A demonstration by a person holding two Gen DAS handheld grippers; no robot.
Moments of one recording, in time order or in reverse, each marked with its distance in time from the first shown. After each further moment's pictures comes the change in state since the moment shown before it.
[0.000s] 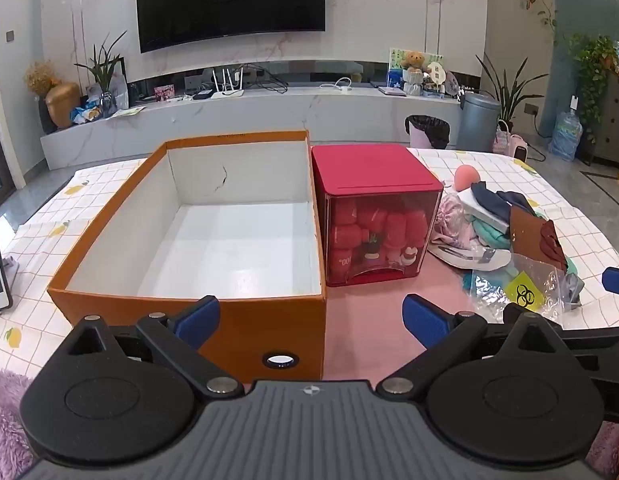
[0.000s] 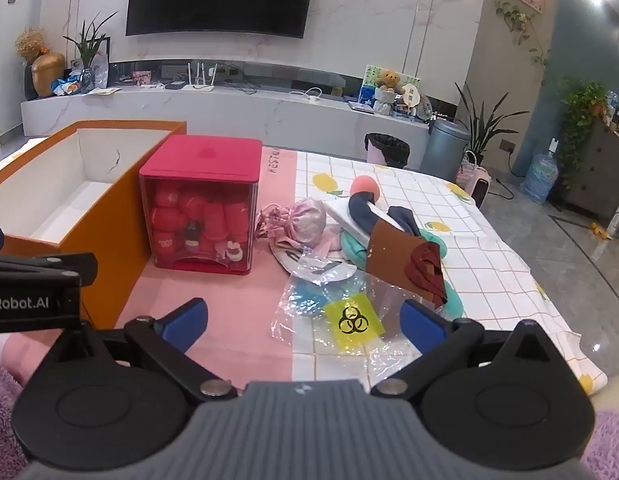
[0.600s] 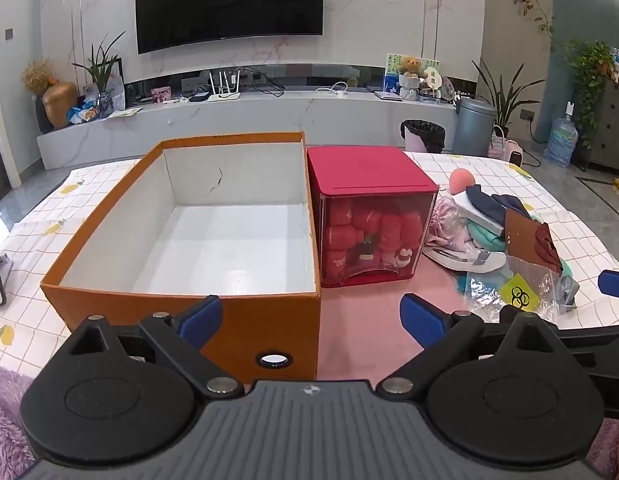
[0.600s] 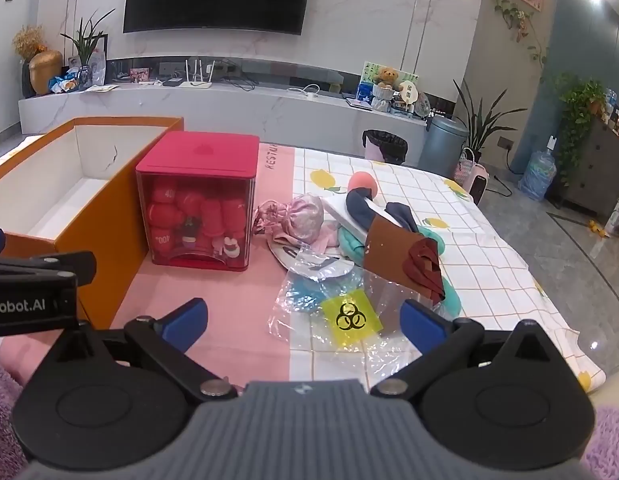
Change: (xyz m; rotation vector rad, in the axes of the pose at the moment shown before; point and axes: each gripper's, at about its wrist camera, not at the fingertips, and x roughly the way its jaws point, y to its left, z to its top) left arm -0.001 0.000 -0.005 -0.022 -0.028 -0.022; right arm 0.000 0.001 -0.002 0.004 0.007 -0.006
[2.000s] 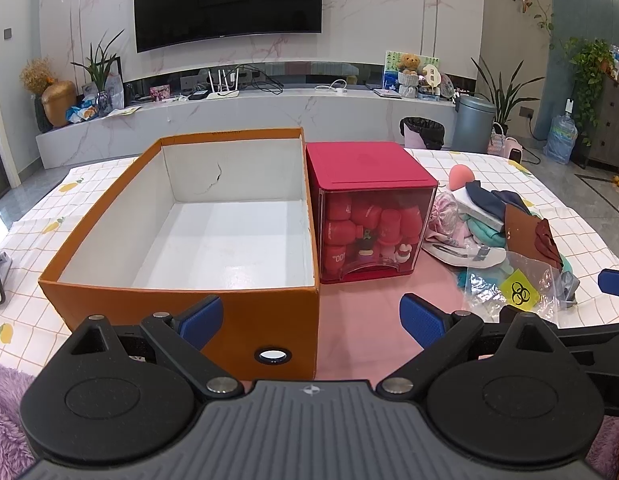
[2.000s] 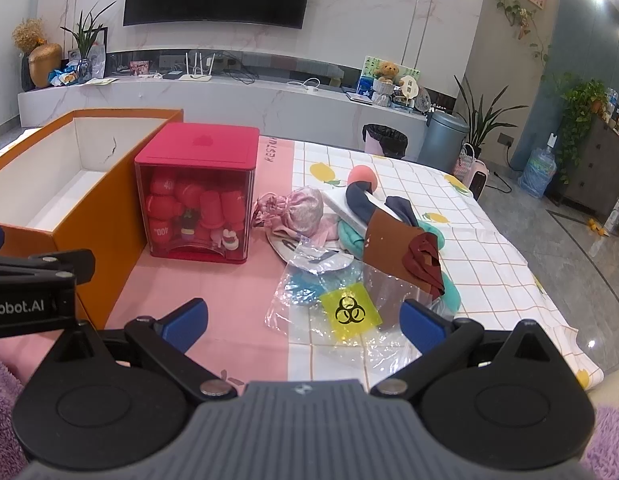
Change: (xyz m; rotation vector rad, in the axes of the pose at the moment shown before) left arm 0.003 -0.001 -0.003 0.002 0.008 -0.001; right arm 0.002 0.001 -0.002 -0.008 0.019 -0.004
